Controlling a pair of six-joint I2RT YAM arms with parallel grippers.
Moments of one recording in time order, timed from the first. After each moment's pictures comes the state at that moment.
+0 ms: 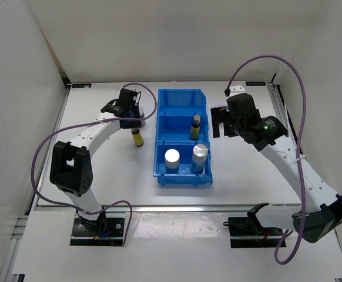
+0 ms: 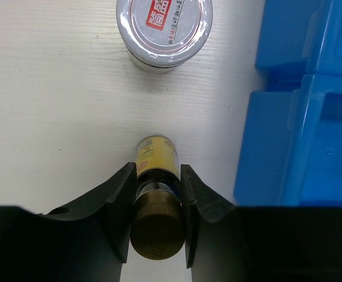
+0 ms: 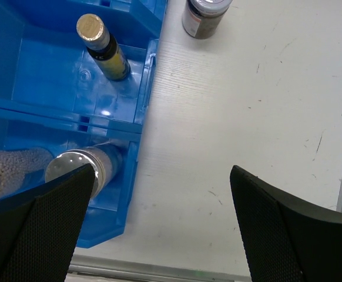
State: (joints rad) left arm -0.35 1.70 1.36 -0.56 -0.18 -0.38; right arm 0.57 1.23 1.37 -0.90 0.30 0.20
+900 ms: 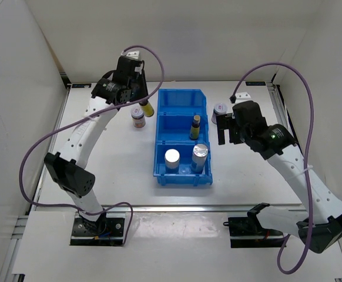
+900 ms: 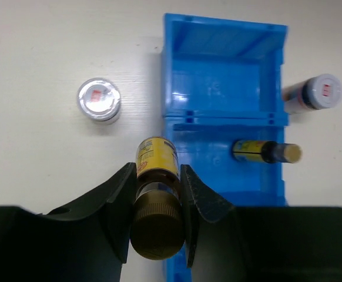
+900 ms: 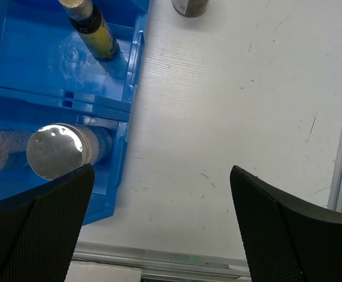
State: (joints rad) left arm -0.44 1.70 1.92 -0.88 -0.21 -0.40; right arm 0.56 1.13 1.31 -0.94 0.31 0.21
